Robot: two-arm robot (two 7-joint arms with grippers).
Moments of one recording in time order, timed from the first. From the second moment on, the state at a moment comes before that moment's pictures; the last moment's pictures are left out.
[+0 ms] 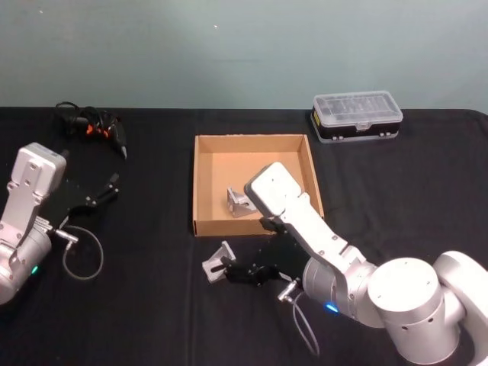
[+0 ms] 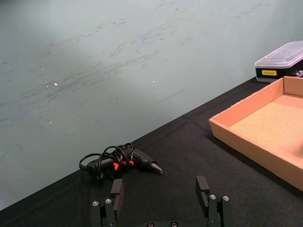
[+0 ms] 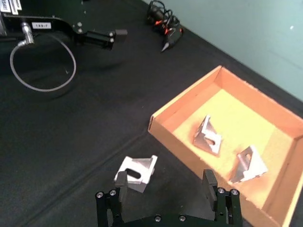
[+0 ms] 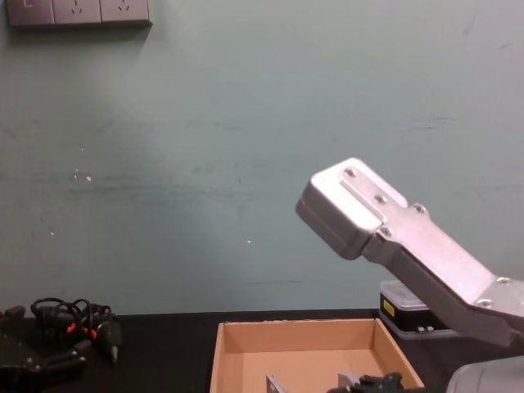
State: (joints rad) left arm -0.20 0.60 0.45 -1.41 -0.25 -0.12 0.03; right arm 0.11 0.27 -0.48 -1.82 -0.13 0.63 0.35
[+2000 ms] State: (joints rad) left arm -0.20 0.60 0.45 -1.41 -0.25 -0.12 0.03; right arm 0.15 0.11 -0.42 -1.68 -0.18 0.74 0.43
